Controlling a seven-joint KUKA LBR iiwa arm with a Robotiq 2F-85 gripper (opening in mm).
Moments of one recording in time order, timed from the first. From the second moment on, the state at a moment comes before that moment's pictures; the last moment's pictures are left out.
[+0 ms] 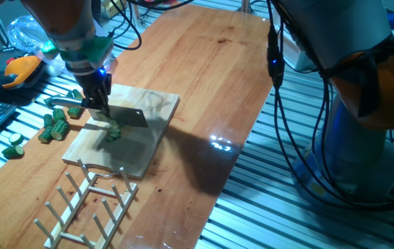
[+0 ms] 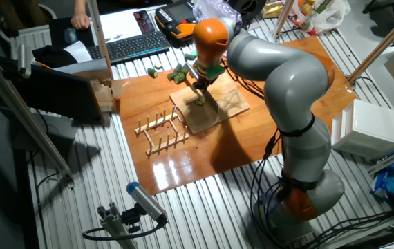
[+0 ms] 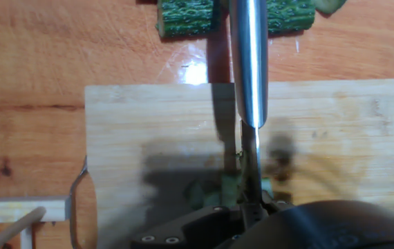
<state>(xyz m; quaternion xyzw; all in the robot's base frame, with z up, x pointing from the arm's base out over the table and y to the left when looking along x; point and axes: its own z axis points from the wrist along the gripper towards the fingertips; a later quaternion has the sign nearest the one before) 0.623 0.133 0.113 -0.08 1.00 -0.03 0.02</state>
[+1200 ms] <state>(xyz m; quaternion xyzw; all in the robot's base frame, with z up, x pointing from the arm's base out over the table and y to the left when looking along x) 0.614 0.136 0.105 -0.08 1.00 -0.01 0.03</state>
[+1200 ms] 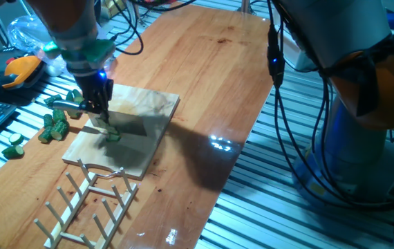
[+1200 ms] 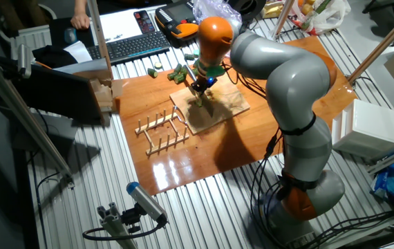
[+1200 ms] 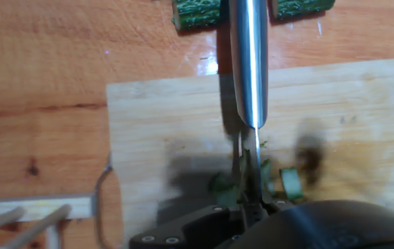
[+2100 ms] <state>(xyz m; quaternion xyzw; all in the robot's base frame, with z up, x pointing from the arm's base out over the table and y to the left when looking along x) 0.608 0.125 0.081 -0.09 0.99 0.00 0.06</state>
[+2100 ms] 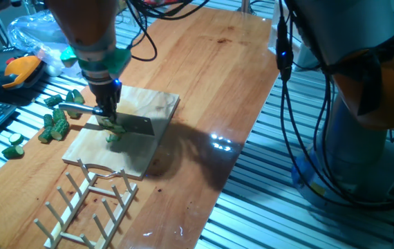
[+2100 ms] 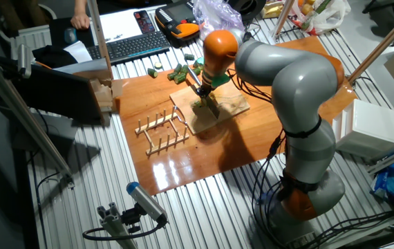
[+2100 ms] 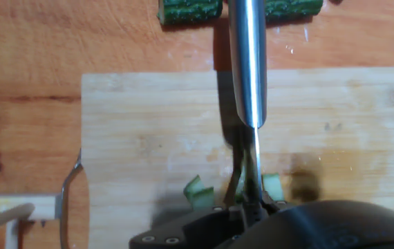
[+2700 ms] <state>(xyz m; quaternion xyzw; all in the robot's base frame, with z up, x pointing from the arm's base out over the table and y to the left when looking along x) 0.606 0.134 0.123 -0.06 1.00 0.03 0.00</state>
